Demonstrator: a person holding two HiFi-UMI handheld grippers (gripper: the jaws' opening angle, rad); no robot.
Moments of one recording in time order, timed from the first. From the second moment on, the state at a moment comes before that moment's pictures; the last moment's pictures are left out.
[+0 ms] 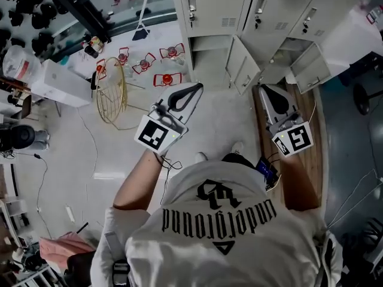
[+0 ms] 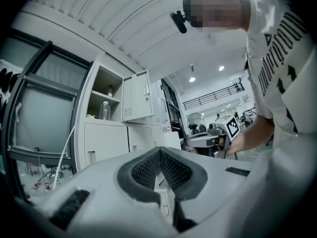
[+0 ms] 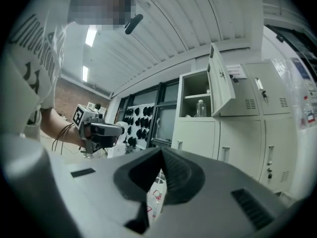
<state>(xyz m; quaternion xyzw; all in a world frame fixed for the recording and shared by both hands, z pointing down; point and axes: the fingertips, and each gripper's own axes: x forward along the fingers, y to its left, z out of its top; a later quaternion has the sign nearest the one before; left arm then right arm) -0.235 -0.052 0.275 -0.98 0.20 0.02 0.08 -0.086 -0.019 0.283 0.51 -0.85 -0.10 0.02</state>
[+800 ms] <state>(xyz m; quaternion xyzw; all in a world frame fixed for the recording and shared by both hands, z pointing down) -0.181 0.070 0.300 -0.96 0.26 -0.01 0.08 -0.034 0.113 0.288 0.43 -0.90 -0.12 0.03</state>
